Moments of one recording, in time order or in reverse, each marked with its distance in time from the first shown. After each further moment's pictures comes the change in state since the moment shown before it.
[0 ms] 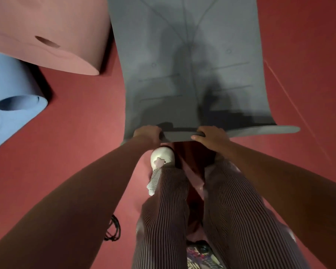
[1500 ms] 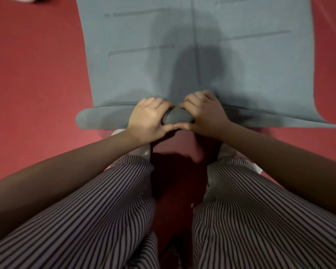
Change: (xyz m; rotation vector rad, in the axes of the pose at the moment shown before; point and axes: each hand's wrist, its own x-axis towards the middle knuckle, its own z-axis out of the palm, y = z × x) left_hand 0.170 0.036 0.219 -0.015 1.067 0.493; right_hand 0.143 0.124 0.159 -0.417 0.911 -0.866
